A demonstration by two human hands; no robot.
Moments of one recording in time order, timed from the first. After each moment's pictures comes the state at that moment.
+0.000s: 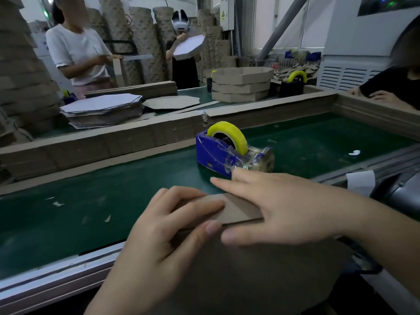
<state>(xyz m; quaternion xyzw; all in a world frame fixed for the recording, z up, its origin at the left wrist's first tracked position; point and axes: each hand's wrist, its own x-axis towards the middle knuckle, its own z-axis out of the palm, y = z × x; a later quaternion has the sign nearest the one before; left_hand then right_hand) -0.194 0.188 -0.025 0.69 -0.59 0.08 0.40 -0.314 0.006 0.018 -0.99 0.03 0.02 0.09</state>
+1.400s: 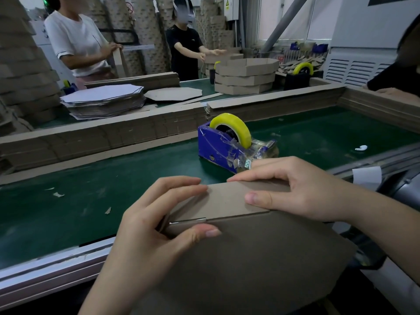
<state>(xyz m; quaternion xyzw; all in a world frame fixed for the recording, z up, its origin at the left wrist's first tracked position) -0.184 0.190 -0.032 0.67 -0.56 0.06 0.48 -0.320 -0.014 0.008 -0.92 0.05 -0.09 0.37</state>
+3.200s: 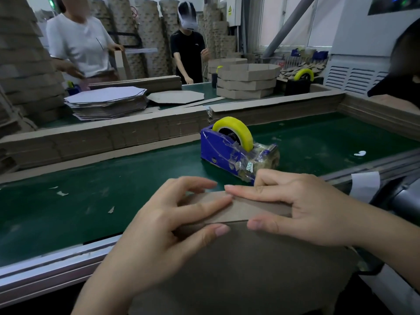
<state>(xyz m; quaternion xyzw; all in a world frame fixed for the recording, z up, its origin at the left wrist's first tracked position) -0.182 0.193 -0.022 0.69 -0.63 0.05 0.36 -0.337 -0.006 -0.003 -0.98 0.01 -0.10 0.19</state>
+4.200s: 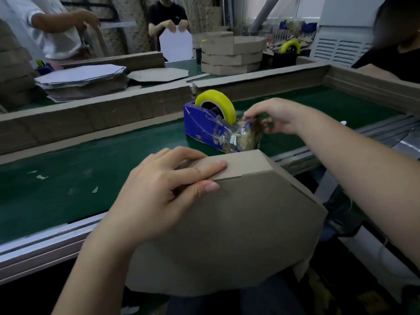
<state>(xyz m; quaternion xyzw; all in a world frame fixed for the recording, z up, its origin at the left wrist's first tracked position) -0.183 0.173 -0.024 0.70 -0.65 0.08 0.29 -0.249 -0.145 -0.017 -0.77 0.35 -0.11 0.52</state>
